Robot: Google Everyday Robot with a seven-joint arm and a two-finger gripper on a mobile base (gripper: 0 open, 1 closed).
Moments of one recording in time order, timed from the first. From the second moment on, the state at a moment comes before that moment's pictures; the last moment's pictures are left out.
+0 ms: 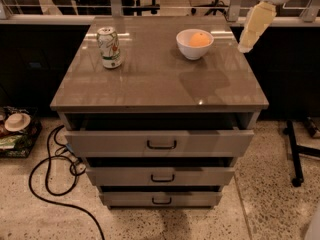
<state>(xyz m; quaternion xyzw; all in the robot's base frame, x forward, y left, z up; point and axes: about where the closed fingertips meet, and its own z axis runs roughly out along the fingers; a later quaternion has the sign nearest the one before) 0.662 -0.230 1.002 -0.58 0.77 -0.11 0.24</state>
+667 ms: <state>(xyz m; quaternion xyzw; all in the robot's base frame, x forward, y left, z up) 0.691 -0.218 0.997 -0.58 0.76 -0.12 0.26</state>
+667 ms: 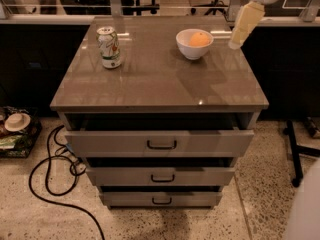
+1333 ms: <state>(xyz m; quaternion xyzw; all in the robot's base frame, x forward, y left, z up) 0.749 -0.191 0.974 -0.58 0.75 -0.11 0.30</state>
